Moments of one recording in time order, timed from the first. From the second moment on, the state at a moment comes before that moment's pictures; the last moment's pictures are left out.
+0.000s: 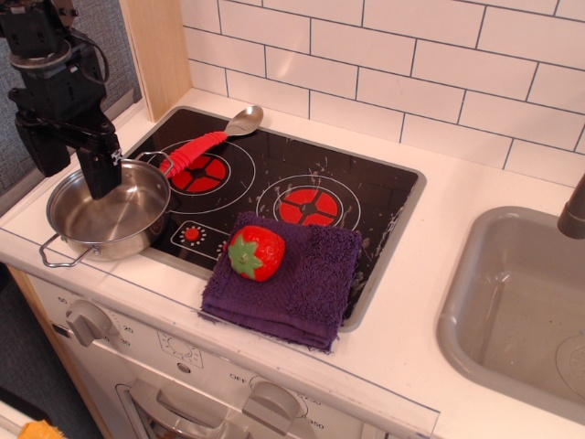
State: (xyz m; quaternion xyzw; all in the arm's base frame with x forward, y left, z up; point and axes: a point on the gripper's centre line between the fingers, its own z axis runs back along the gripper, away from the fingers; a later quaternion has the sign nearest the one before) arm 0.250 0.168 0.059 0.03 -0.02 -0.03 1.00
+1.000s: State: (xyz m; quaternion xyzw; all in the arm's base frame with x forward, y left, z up) arm 0.318 0.148 0.083 0.02 -0.06 -0.03 1.00
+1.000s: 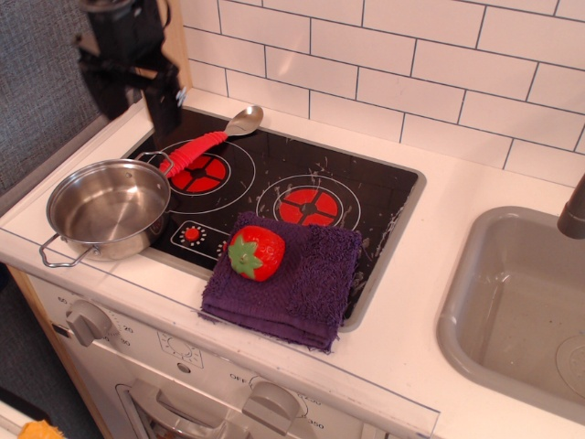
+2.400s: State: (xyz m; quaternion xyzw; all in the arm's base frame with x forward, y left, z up) arm 0.358 0.150 0.009 0.03 -0.01 -0.03 1.00
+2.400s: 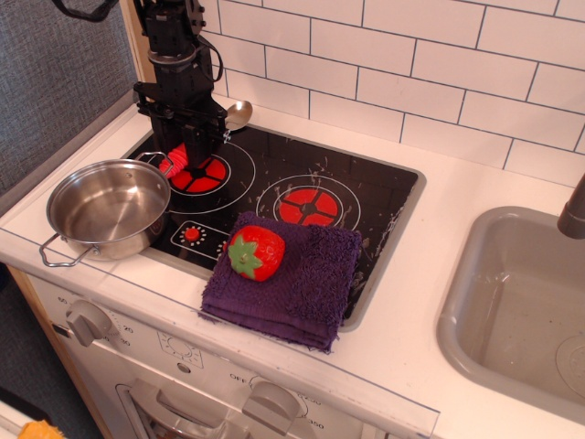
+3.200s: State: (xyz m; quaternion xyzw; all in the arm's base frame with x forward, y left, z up) arm 0.367 0.015 0.012 -0.02 -0.02 -0.15 0.99
